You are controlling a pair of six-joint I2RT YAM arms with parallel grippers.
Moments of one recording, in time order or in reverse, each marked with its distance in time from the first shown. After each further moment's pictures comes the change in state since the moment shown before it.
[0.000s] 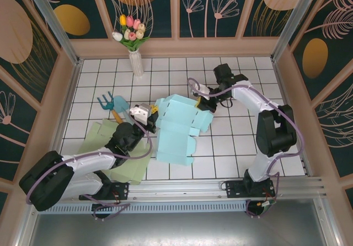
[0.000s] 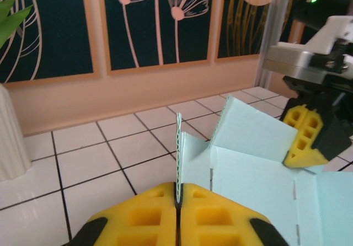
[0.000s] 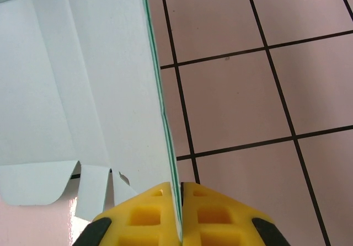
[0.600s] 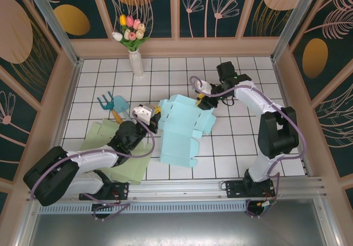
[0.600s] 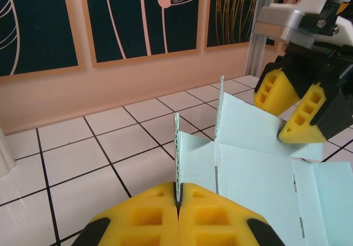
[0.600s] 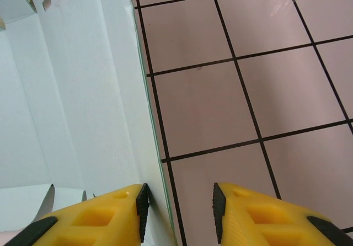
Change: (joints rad) left arm 0.000 0.052 0.015 0.018 0.082 0.030; right arm -0.026 -0.021 -0.010 0.067 -0.021 0.008
